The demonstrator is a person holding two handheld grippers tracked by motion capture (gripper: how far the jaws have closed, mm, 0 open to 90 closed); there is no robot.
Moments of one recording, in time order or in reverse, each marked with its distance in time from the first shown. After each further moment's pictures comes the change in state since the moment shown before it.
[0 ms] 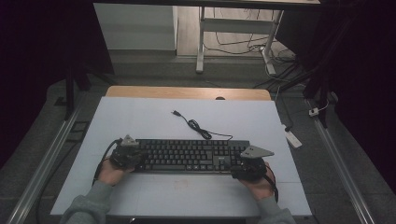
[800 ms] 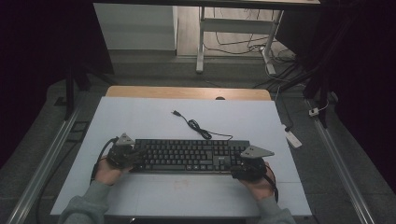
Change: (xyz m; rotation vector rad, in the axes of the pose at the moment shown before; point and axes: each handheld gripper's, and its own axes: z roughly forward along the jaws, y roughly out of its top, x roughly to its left) left arm 0.001 0.002 -0.013 -0.050 -0.010 -0.005; right arm 0.000 0.000 0.000 -0.003 -0.001 -0.001
